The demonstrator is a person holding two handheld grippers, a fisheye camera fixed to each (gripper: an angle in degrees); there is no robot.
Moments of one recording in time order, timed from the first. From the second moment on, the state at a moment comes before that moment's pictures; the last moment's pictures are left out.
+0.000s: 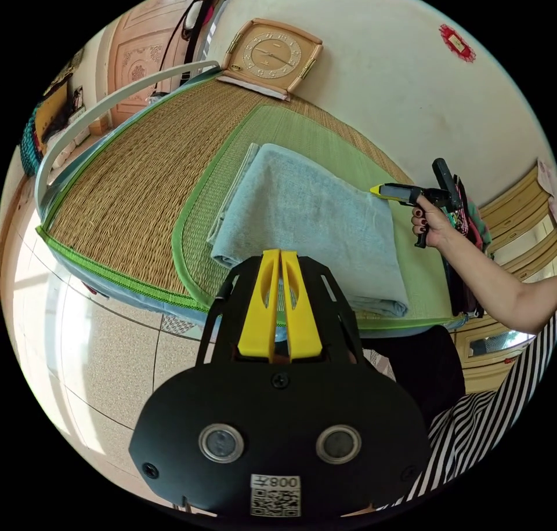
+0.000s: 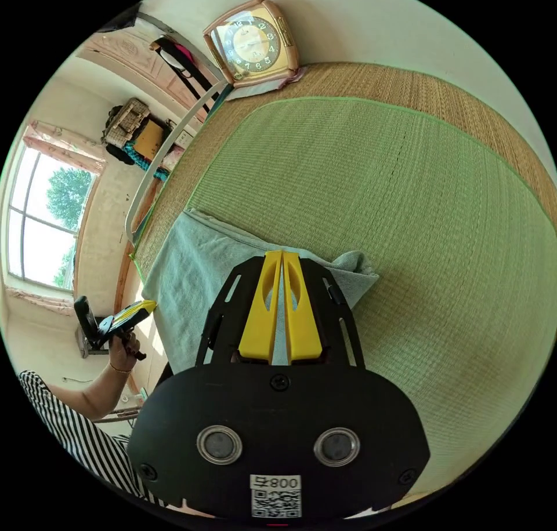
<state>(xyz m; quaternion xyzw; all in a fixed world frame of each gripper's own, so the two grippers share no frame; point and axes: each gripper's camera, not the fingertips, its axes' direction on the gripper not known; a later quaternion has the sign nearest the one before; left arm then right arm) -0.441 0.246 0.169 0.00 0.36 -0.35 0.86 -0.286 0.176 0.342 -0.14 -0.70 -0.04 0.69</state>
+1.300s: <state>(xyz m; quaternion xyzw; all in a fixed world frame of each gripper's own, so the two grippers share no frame) -0.295 0.180 0.171 -0.04 0.57 -0.24 0.78 -0.065 0.369 0.355 -0.26 -0.81 0.00 0.53</state>
